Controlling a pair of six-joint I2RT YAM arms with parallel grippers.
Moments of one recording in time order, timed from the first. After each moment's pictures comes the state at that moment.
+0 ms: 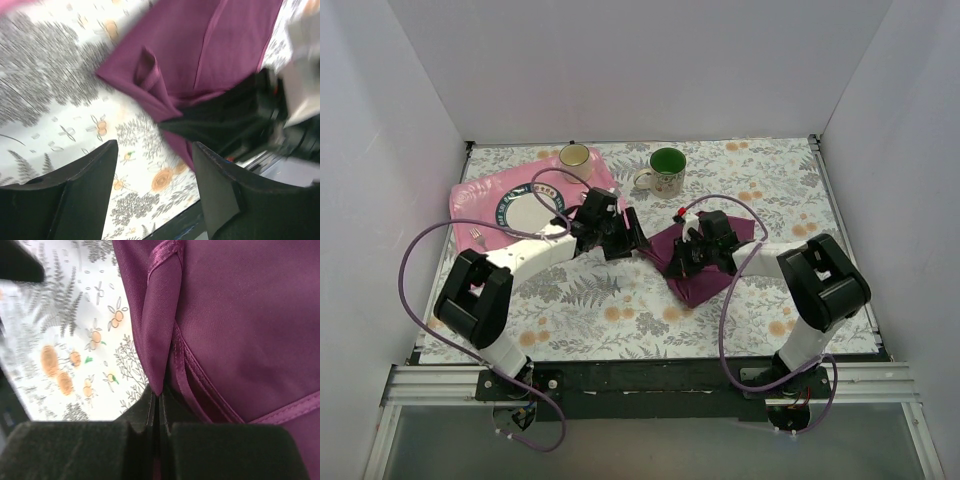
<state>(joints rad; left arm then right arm) -0.55 1.63 1.07 -0.25 0.26 -0.82 0.55 1.70 0.75 0.14 -0.51 0.24</state>
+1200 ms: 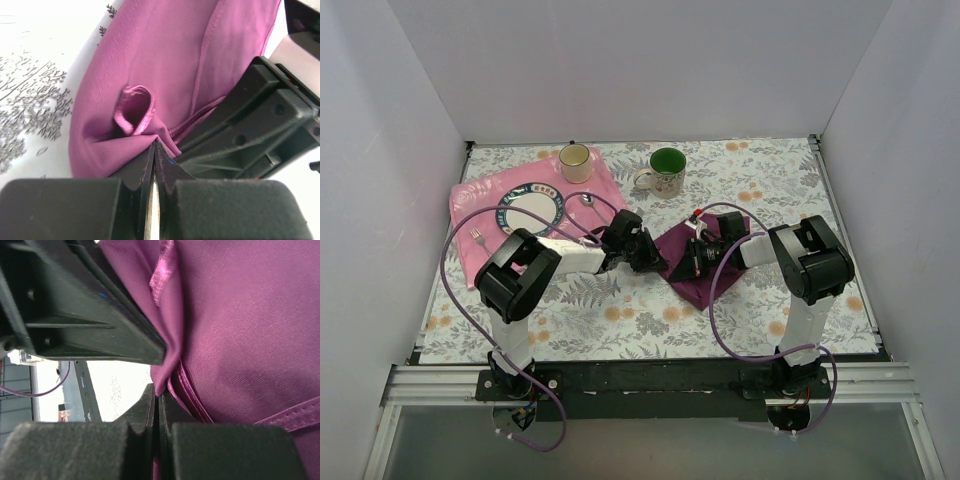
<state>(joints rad) -0.69 1.86 0.97 0.16 0.27 -0.99 0.35 1.92 0.76 0.28 -1.04 0.34</state>
